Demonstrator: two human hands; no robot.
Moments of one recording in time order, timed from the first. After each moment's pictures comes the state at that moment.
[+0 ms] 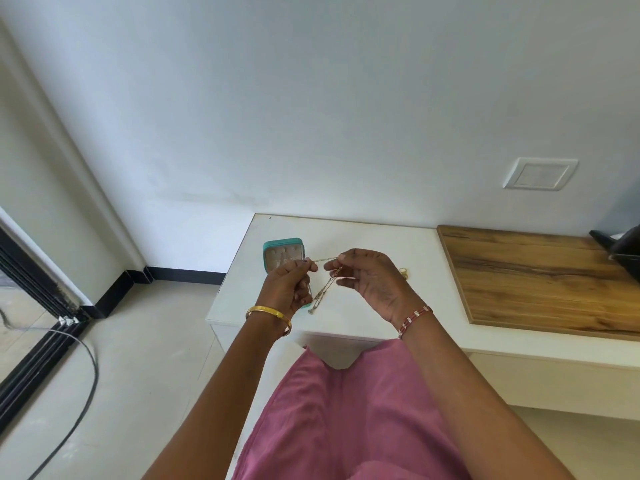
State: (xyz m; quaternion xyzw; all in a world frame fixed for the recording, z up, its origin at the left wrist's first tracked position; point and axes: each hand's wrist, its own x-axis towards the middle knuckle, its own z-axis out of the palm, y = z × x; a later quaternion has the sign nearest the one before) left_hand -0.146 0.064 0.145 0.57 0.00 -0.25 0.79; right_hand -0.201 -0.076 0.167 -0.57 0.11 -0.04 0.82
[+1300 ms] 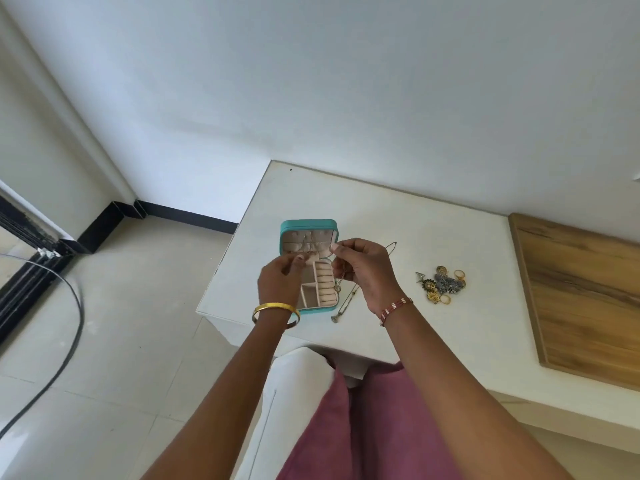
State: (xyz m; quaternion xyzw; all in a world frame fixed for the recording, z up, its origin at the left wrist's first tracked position) left_hand -0.017 0.047 0.030 0.81 0.08 -0.10 0.57; right_hand -0.044 -0.073 0.068 -0.64 0.28 -0.01 0.72
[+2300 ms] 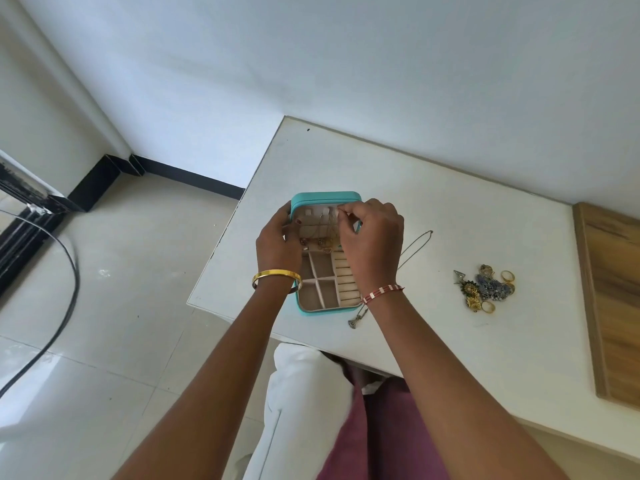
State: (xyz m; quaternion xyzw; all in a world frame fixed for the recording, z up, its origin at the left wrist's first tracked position) left_hand 0.048 0.043 -0.015 0.82 0.07 -0.05 0.57; right_hand 0.022 -0.060 0.008 -0.92 0.17 -0.26 0.25
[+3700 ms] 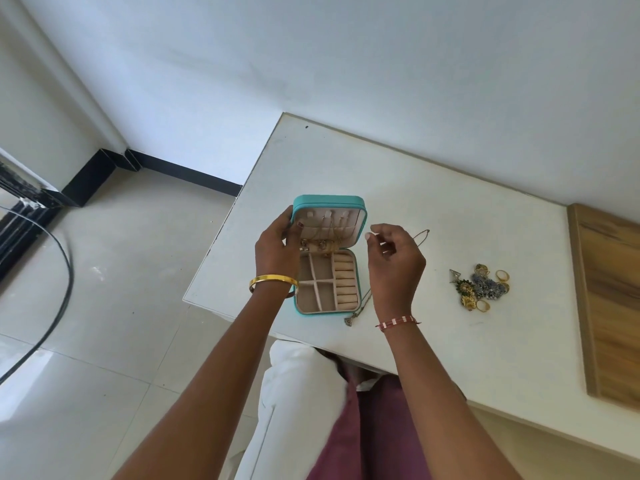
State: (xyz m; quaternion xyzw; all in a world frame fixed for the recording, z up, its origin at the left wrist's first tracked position) left_hand 0.042 0.047 -0.026 0.81 0.05 -0.07 0.58; right_hand -0.014 -0.082 -0.019 -0.82 0.26 -0.28 0.42
